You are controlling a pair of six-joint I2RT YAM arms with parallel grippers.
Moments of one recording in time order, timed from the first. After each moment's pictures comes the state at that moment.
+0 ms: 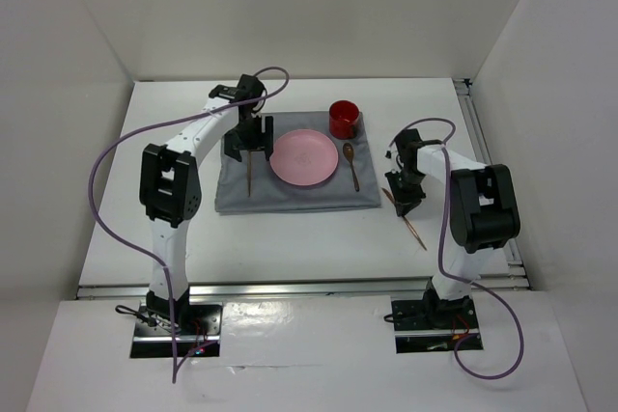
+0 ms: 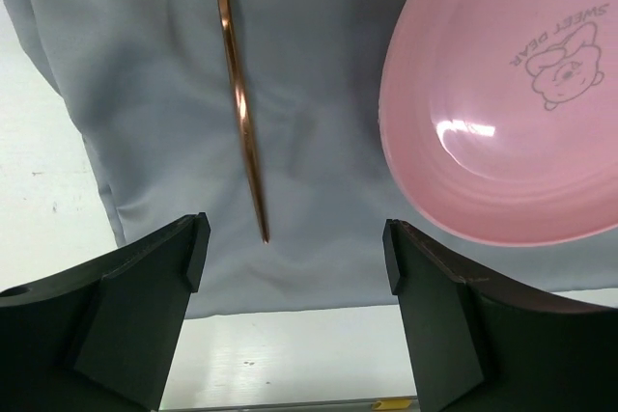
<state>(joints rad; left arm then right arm) -0.30 2.13 1.92 -1.06 -0.03 -0.37 0.13 1.76 1.07 -0.76 -0.03 -0.04</state>
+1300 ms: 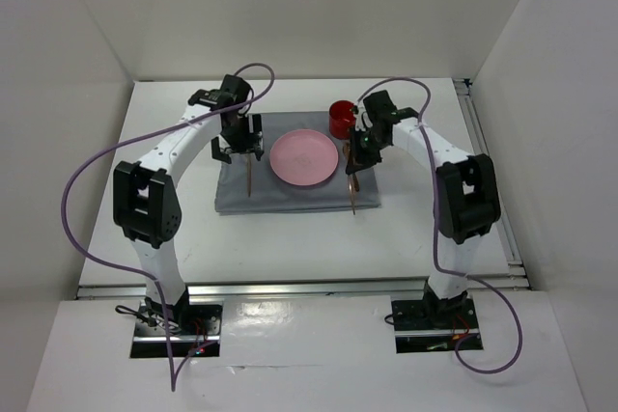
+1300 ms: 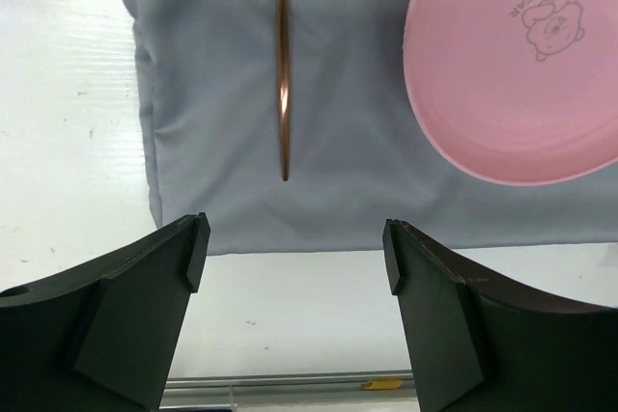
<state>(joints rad) -0.29 1.90 1.72 -1.03 -0.05 -0.42 0.30 1.84 1.45 -0.72 -0.33 0.21</state>
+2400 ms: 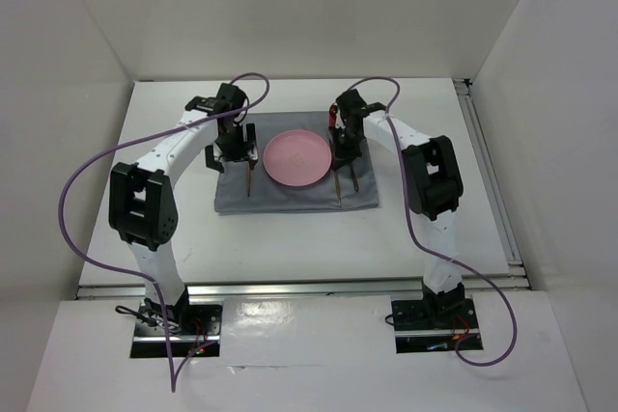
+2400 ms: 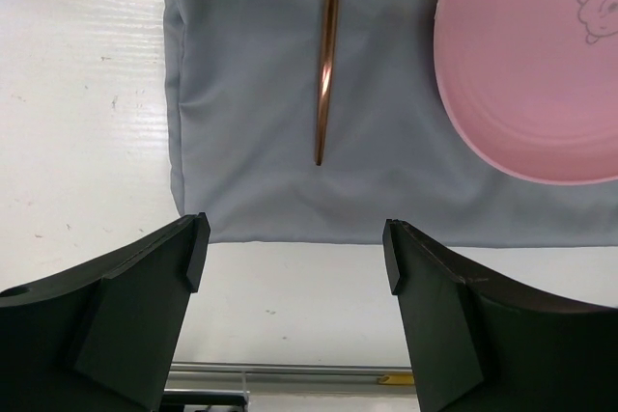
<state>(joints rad) -0.27 1.86 1.63 -1.02 -0.08 -0.43 0.37 2.18 1.73 -0.73 -0.20 0.28</state>
